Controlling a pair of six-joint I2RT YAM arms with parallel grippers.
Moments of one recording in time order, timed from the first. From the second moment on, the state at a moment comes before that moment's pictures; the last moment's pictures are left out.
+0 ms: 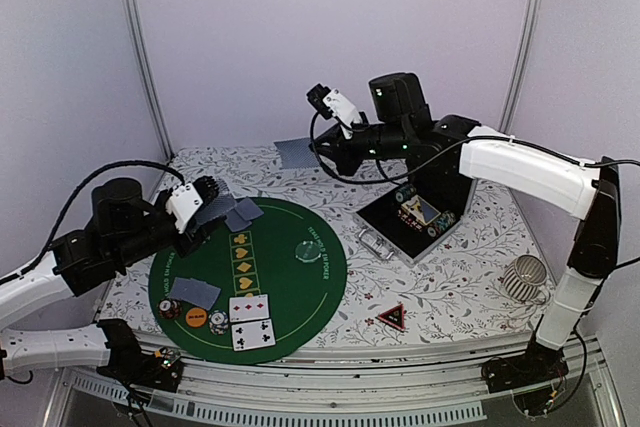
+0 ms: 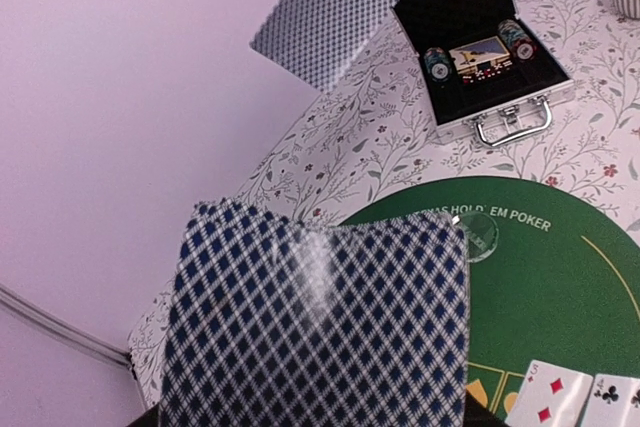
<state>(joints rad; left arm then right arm) -0.77 0.73 0.62 -0.20 -0.18 0.51 0.87 1.77 1.68 -0.28 -0.19 -0.15</state>
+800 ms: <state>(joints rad) -0.76 0.71 0.61 -0.15 -0.23 0.50 1.05 2.30 1.62 0.20 -0.45 -1.24</state>
